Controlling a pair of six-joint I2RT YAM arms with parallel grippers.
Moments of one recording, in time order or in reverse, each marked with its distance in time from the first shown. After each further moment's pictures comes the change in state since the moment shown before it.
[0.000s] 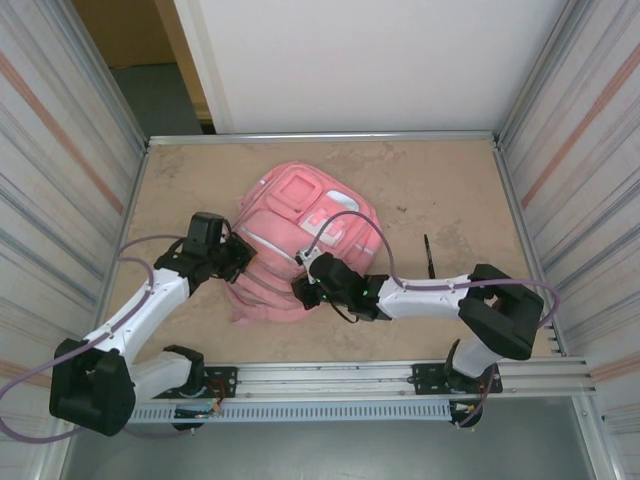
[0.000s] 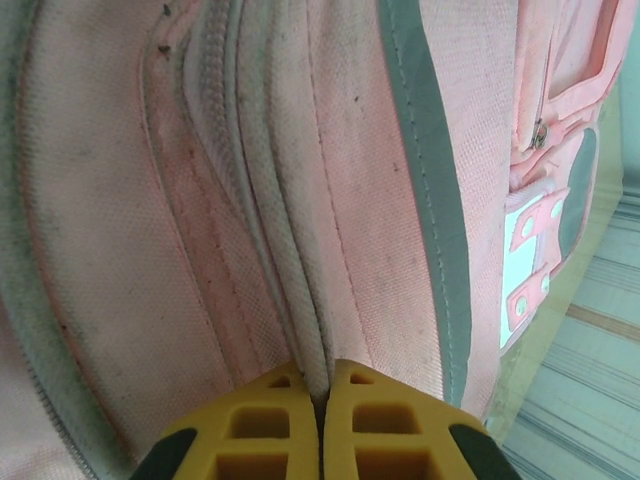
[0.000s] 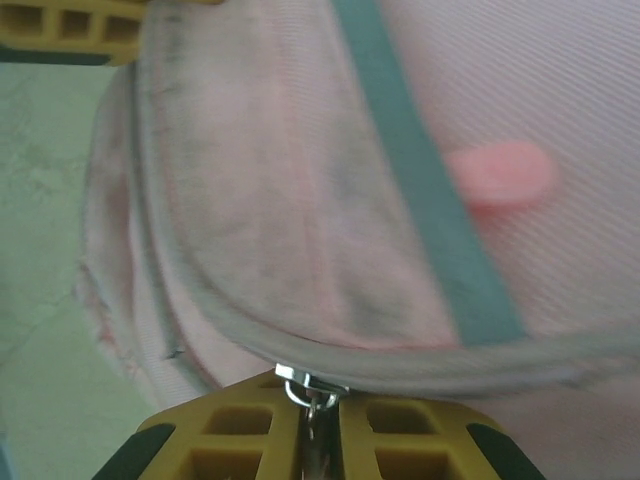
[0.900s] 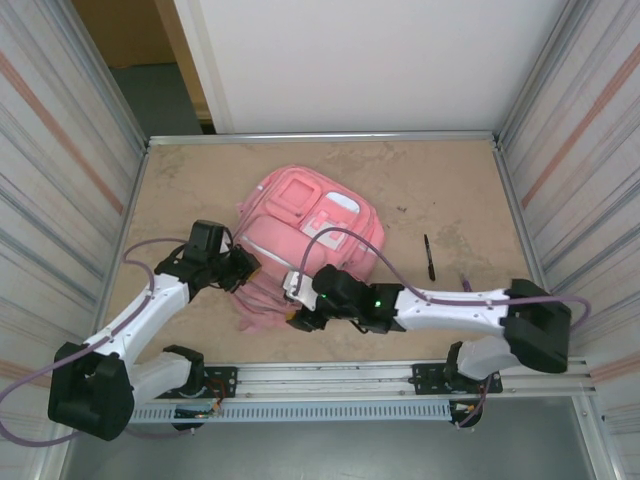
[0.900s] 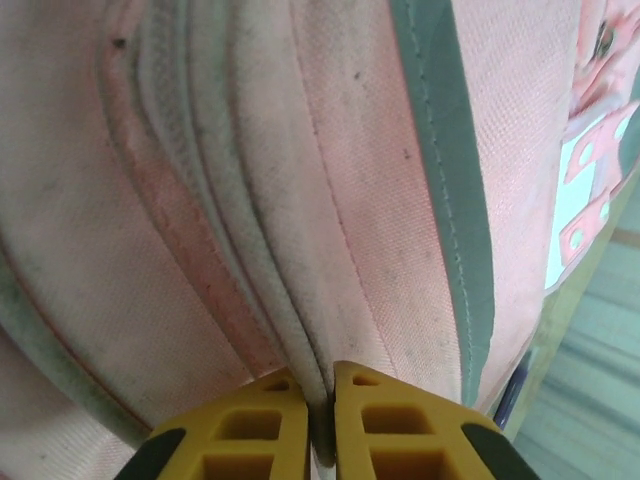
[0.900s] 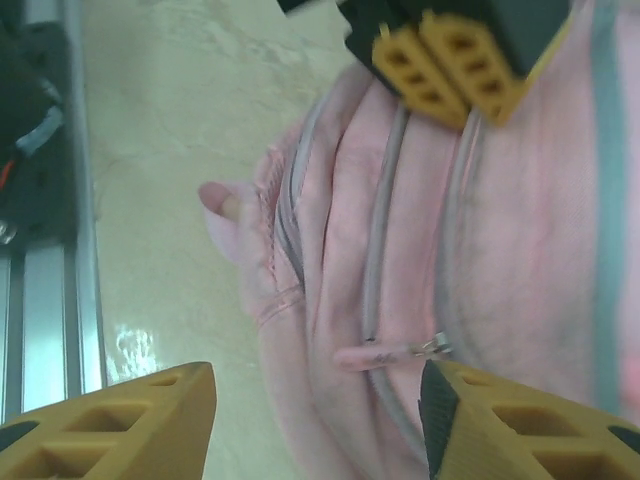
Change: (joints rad) left arm 0.000 -0.024 -0.049 -0.060 0.110 0.146; right arm 0.102 -0.229 -0.023 -0.183 -0.077 -0.603
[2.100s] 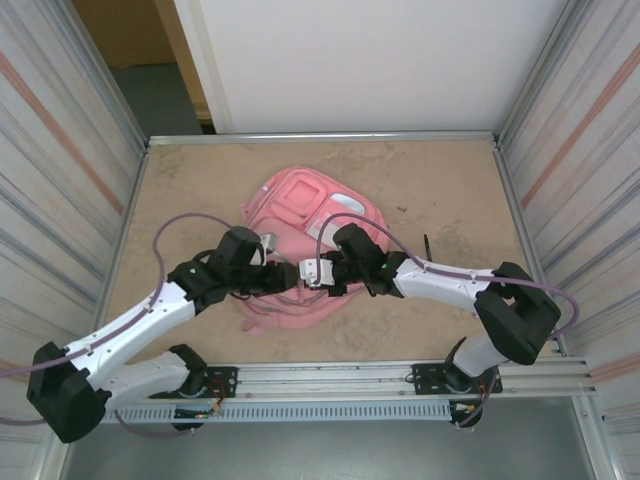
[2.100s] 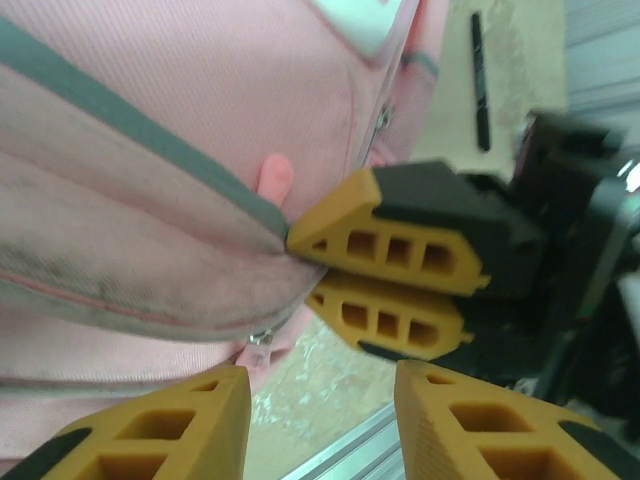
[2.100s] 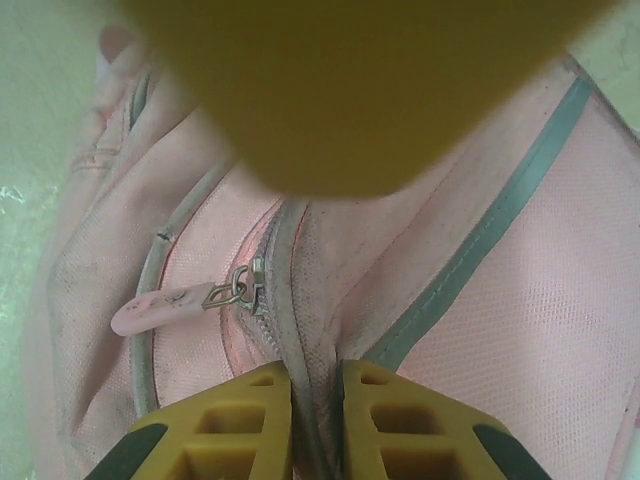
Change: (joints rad) left arm -0.412 -0.054 0.111 -0.054 -0.103 0.223; right arm -0.347 0.151 0.028 0.034 -0.378 -0.645
